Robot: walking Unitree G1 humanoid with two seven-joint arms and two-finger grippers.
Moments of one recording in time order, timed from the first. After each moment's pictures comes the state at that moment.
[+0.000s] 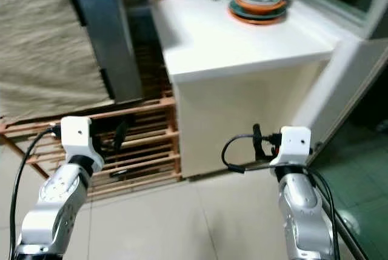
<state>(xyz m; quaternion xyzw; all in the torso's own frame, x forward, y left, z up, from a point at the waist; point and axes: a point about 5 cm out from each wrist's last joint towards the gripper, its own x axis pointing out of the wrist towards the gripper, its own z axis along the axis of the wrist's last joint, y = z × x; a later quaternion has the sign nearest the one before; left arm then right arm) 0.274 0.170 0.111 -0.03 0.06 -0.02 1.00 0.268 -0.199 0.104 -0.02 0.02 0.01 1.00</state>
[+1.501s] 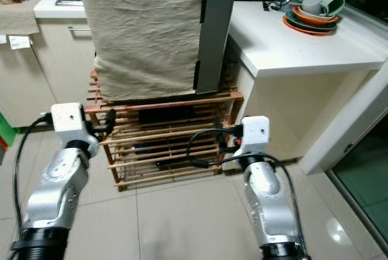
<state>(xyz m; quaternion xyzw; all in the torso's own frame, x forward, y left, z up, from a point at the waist) 0.300 0.158 0.118 -0.04 0.05 0.00 1.00 0.281 -0.173 0.094 0.01 0.04 0.06 1.00</state>
